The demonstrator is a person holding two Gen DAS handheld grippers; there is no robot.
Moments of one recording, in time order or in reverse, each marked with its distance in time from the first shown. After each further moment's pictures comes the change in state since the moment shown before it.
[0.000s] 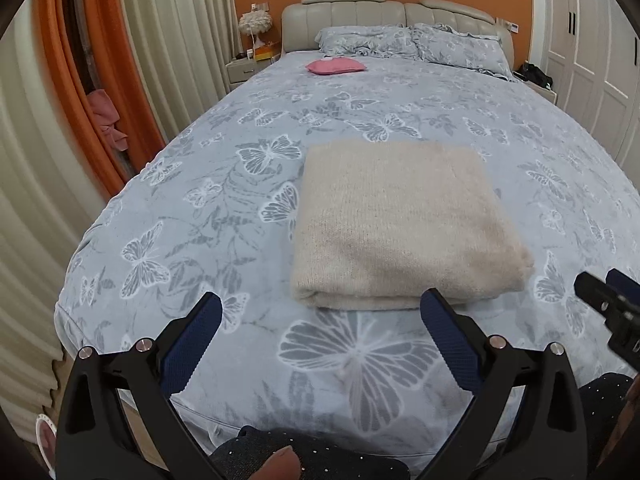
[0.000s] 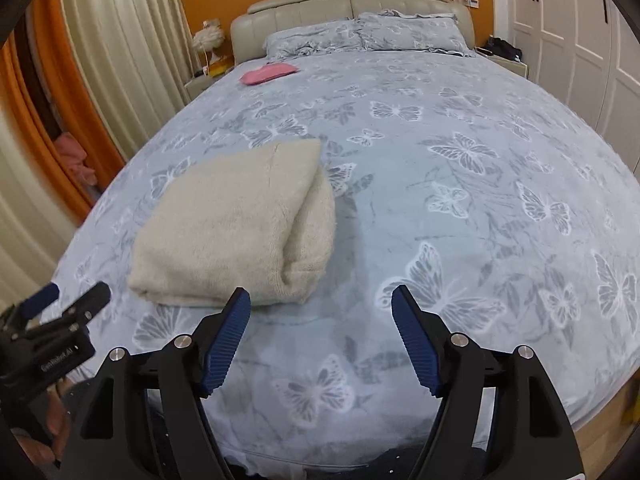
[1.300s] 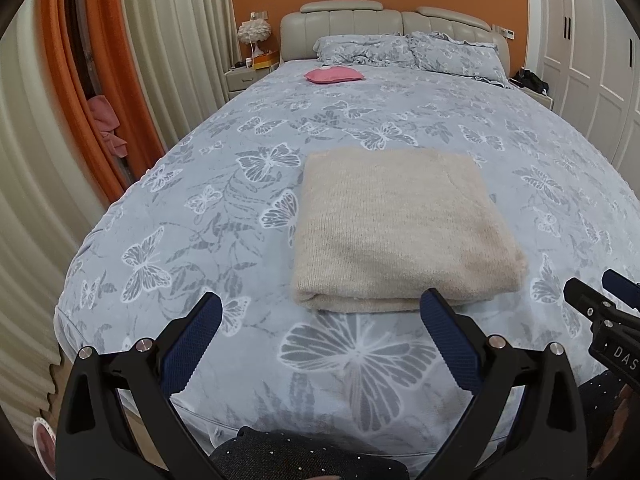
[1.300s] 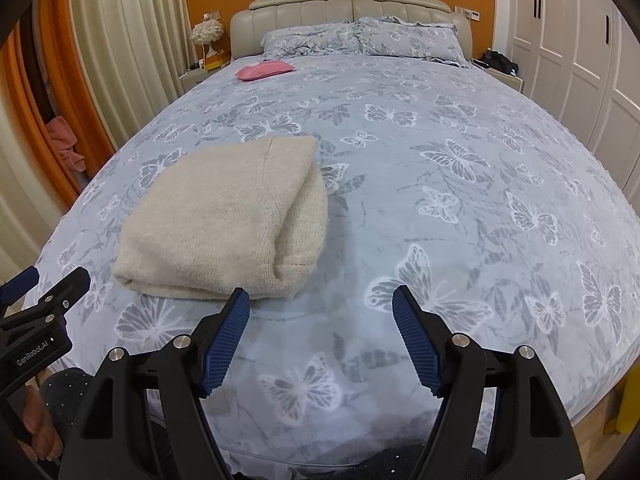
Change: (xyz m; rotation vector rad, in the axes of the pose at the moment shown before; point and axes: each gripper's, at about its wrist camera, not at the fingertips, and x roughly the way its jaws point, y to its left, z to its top) left arm -0.007 -0.002 -0.004 0.007 -0.033 -0.004; right arm 0.000 0.008 -0.005 -0.049 -0.004 -0.061
